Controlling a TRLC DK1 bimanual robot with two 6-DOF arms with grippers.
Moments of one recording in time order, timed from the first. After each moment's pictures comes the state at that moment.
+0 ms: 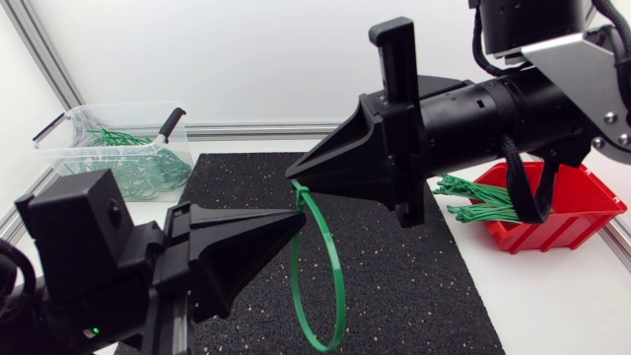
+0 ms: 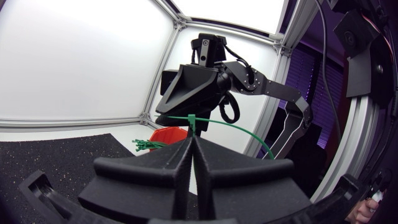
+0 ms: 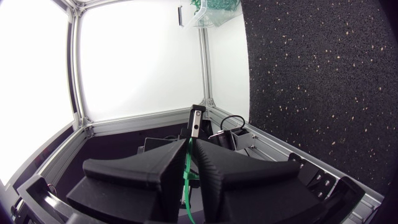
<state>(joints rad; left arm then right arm) -0.98 0.80 0.43 0.44 0.17 -0.37 0.59 1.25 1.08 -0.37 -0.97 1.22</state>
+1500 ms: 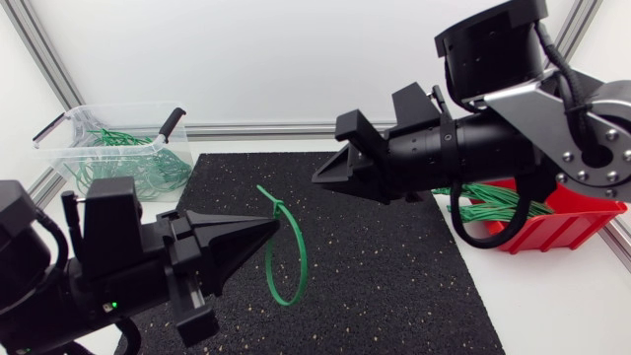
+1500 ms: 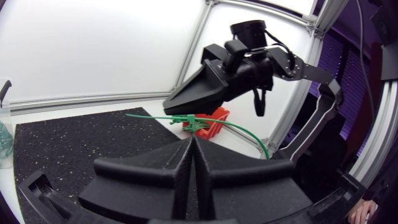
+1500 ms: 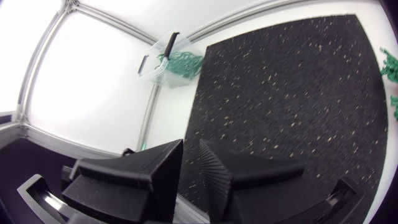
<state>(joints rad) -0.80 0.79 0.43 0.20 0.21 -0.32 0.62 1.28 0.99 -0.34 -0.40 0.75</state>
